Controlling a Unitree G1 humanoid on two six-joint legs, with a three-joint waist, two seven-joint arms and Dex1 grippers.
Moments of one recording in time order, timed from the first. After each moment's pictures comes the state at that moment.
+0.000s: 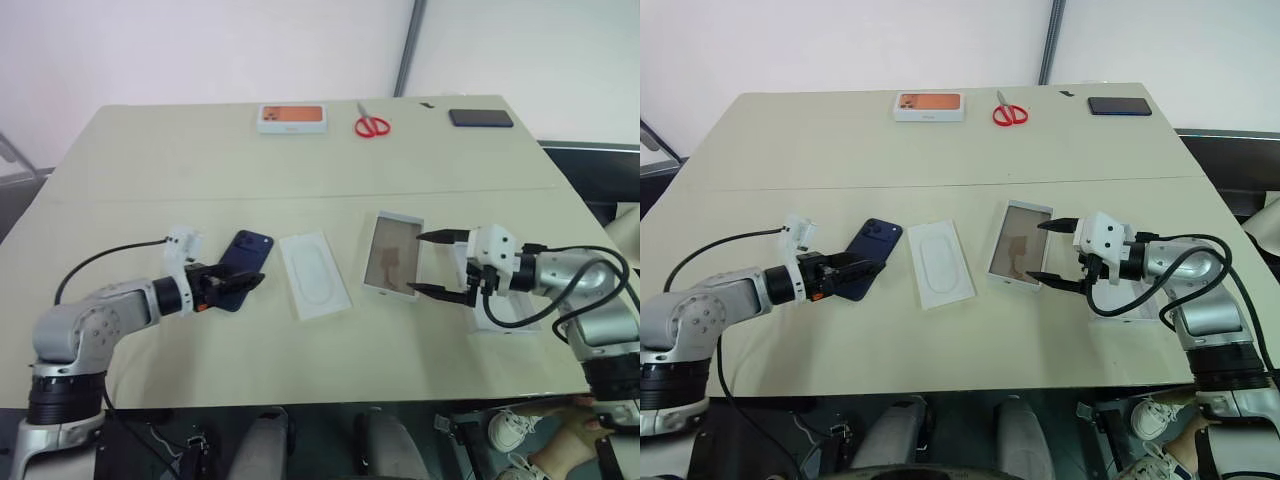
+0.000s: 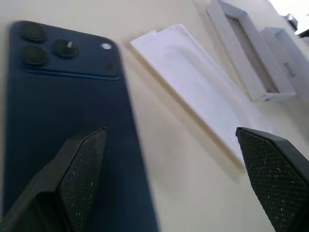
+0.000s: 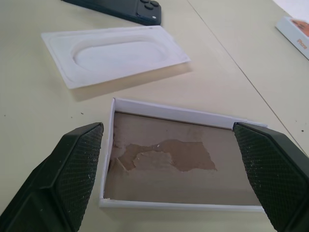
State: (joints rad) left arm -0.30 0.58 0.23 -0.18 -0.84 1.14 -0.63; right arm -0.35 -0.80 -0.01 0.10 0.29 -0.04 1.18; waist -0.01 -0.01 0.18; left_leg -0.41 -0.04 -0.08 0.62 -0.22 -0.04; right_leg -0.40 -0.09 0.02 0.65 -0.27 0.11
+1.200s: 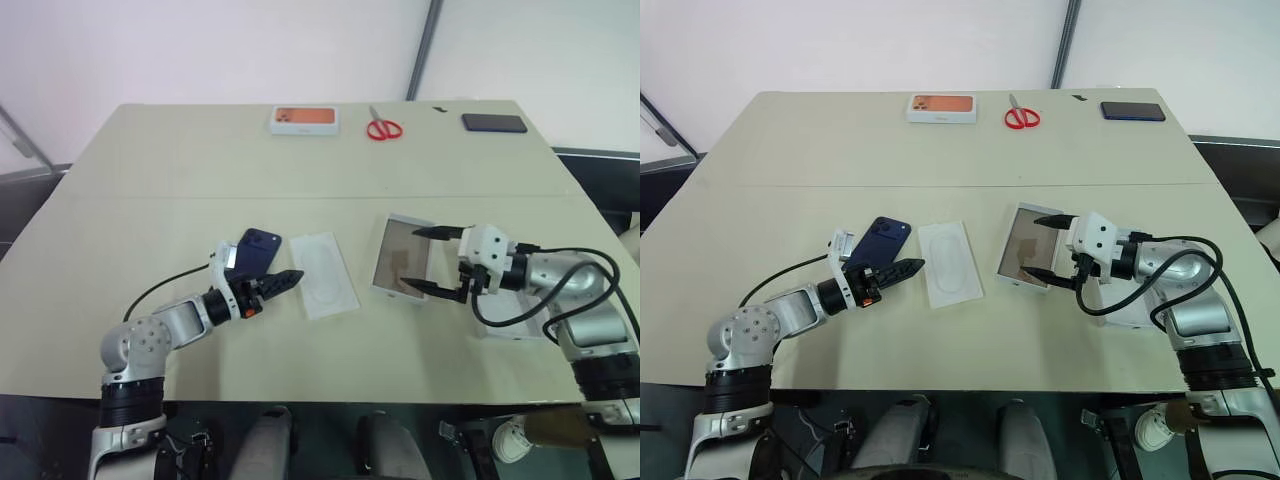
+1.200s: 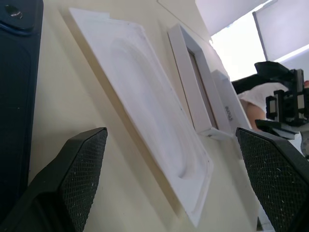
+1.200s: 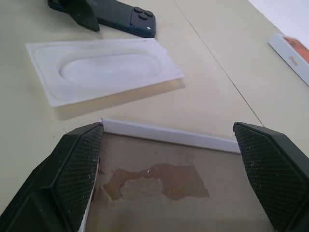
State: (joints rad) left arm -0.29 0.29 0.25 -0.09 -0.91 1.12 -0.50; right arm -0.35 -0.76 -0.01 0.08 0.26 -0.07 1.12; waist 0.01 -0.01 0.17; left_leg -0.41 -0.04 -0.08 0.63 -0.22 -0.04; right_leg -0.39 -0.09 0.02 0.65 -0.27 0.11
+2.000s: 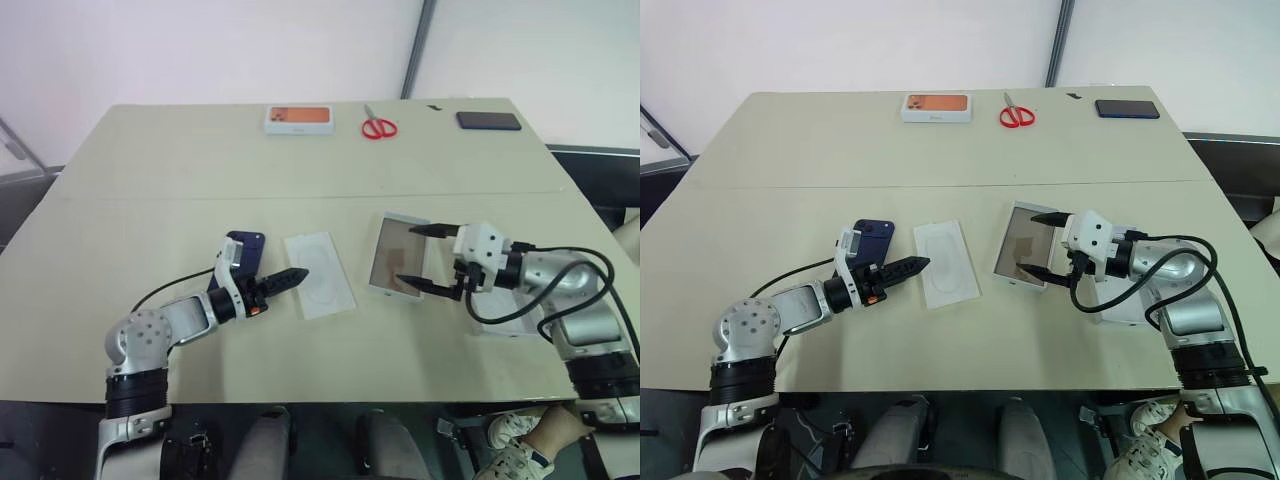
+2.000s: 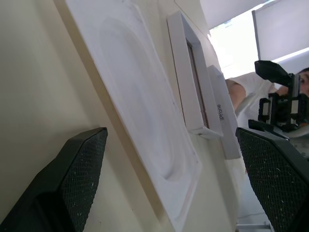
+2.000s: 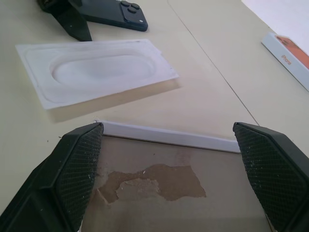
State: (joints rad) left arm -0.33 0.27 0.30 -0.04 -1.02 1.23 -0.38; right arm -0.36 -0.73 0.00 0.08 0.24 -0.06 1.10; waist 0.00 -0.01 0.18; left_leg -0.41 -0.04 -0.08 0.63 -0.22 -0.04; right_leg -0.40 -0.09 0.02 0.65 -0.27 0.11
